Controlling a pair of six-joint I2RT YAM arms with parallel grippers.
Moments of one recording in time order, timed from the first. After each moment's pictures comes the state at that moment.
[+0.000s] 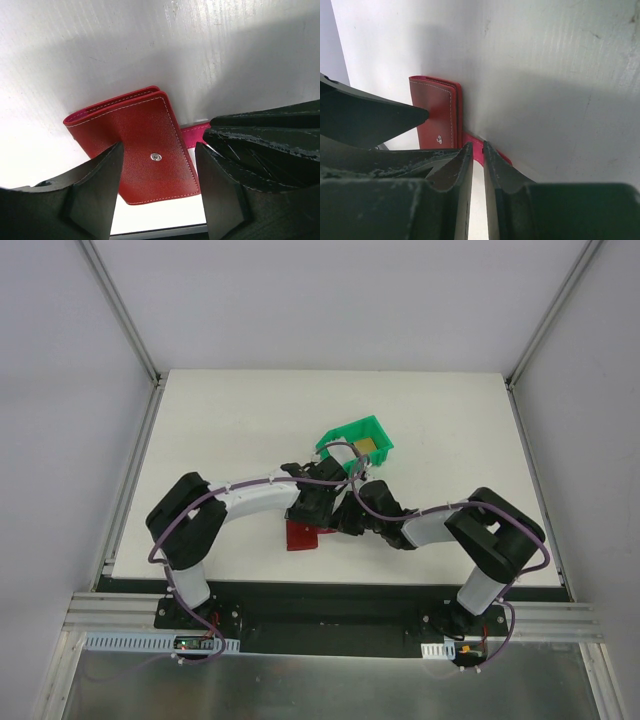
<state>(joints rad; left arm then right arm) -0.87 1.77 1.15 -0.68 -0.15 -0.59 0.80 1.69 0.56 0.48 -0.19 1.00</state>
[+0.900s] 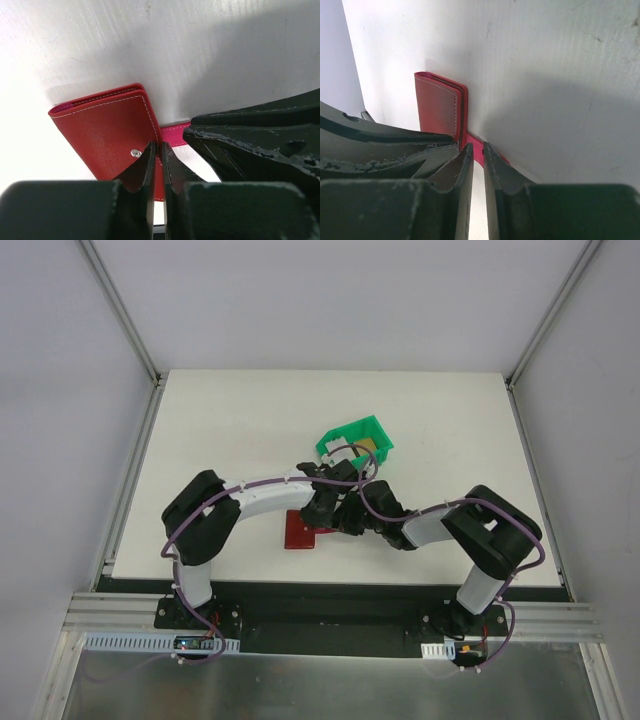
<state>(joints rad) -0.93 1.86 1.27 -0.80 -0.22 -0.60 0.78 1.71 0.54 0.55 -0.23 1.03</state>
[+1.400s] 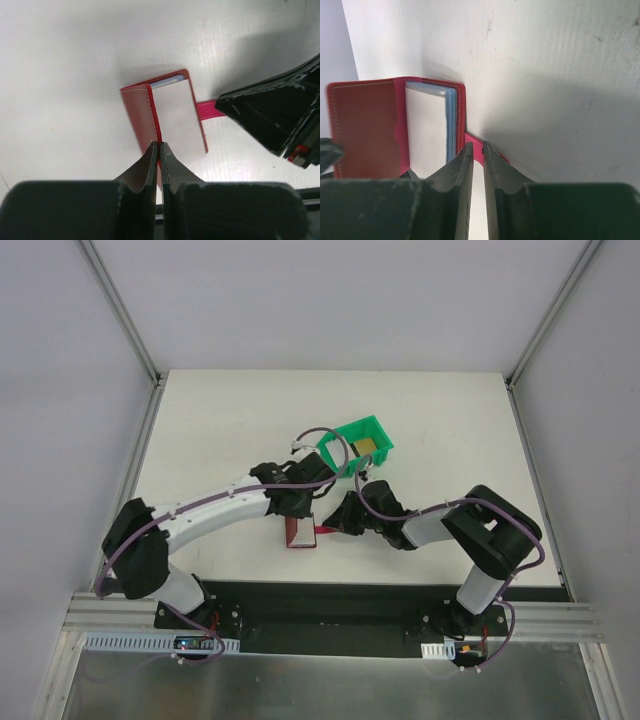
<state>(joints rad) -0.92 1.56 1.18 -0.82 -0.34 -0.64 0.78 1.71 0.54 0.55 -0.24 1.02</state>
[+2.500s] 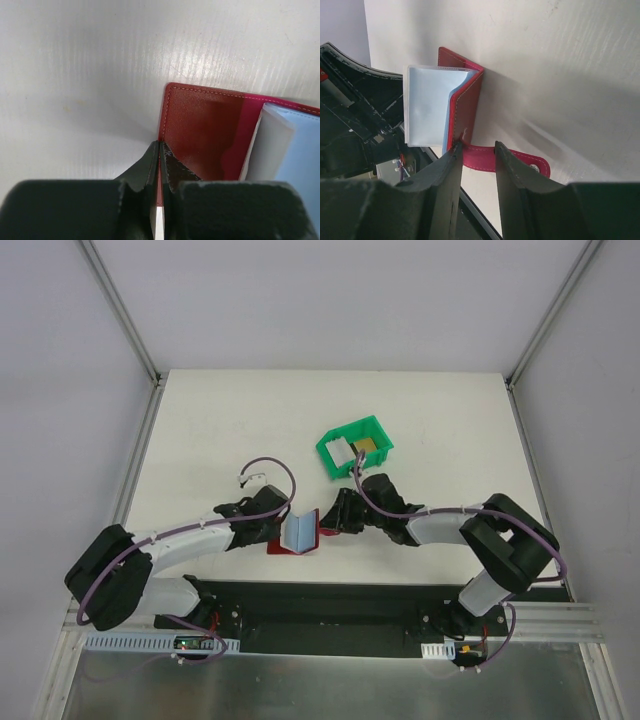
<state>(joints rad) -0.76 1.26 0.56 -0.42 -0.34 -0.87 0.78 1.60 0.59 0.41 -0.36 0.92</state>
